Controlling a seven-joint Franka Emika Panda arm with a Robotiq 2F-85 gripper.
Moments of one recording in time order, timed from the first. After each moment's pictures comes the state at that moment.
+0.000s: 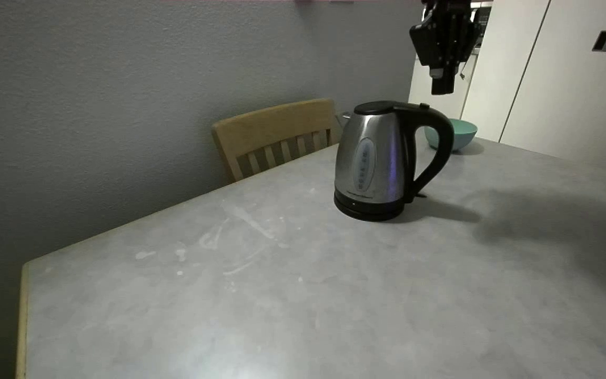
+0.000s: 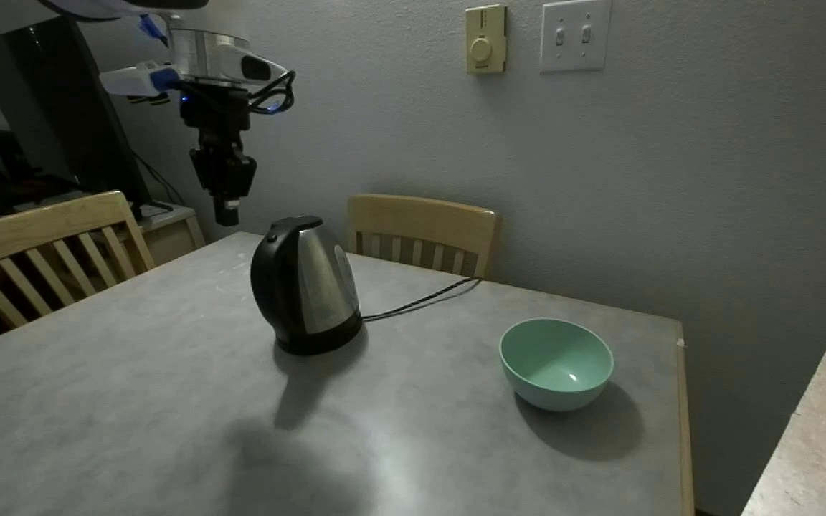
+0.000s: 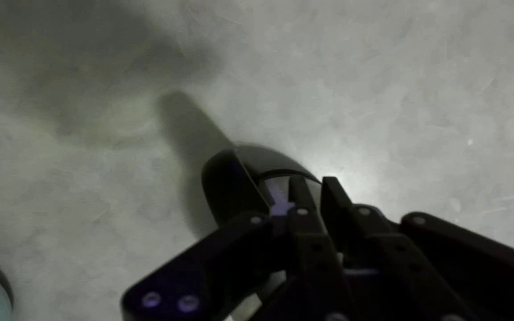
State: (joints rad) arm 0.01 0.26 0.00 -1.76 0.06 1.86 0.13
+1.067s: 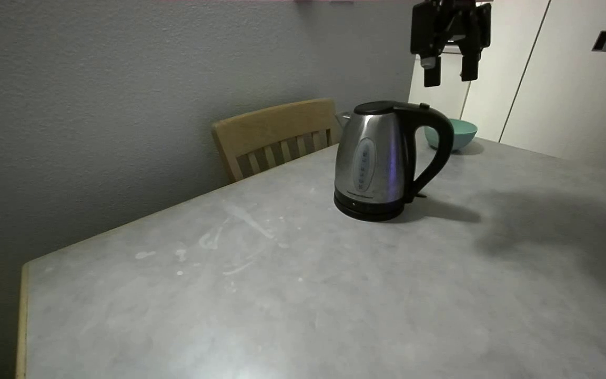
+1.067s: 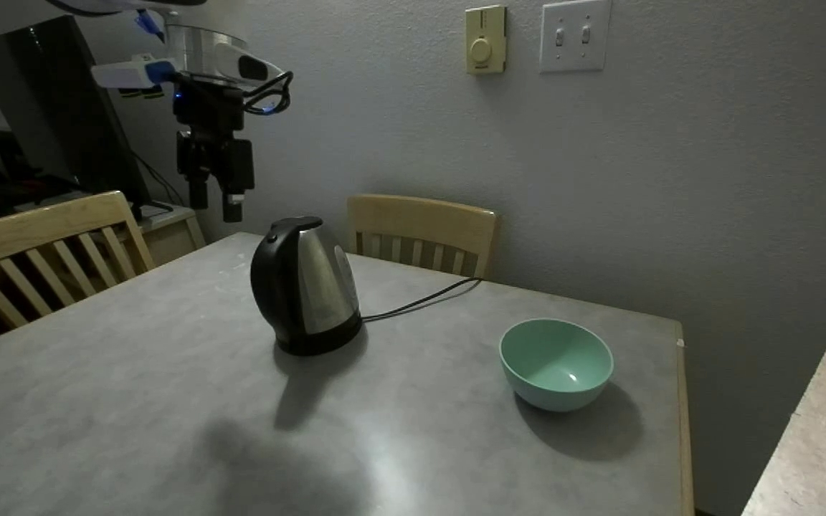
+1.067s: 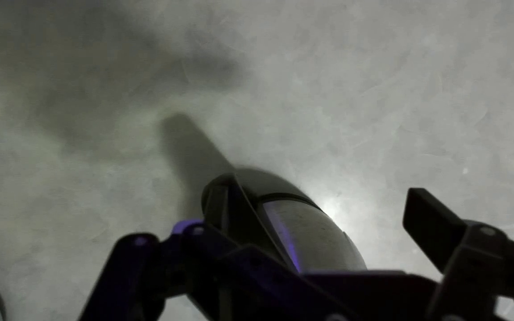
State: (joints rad) arm 0.01 0.27 0.00 -1.74 0.06 1.78 0.11
